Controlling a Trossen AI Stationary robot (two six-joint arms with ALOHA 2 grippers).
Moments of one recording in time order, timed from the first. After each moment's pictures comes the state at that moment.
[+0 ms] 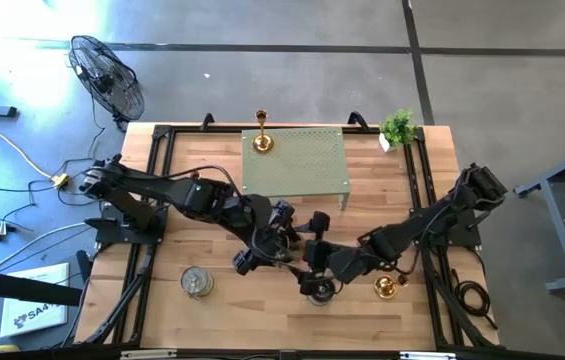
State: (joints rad) left arm -0.26 1.61 1.67 -0.68 0.08 0.55; right arm 0.49 1.62 1.23 0.01 0.69 0.10
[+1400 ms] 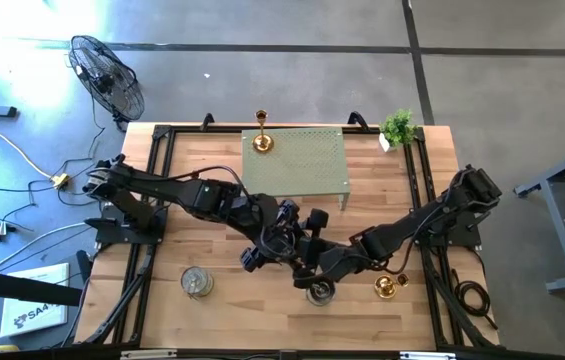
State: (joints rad) left arm -0.24 1.64 1.64 -0.63 0.07 0.58; right arm 0.46 1.66 1.23 -0.03 0.74 0.11
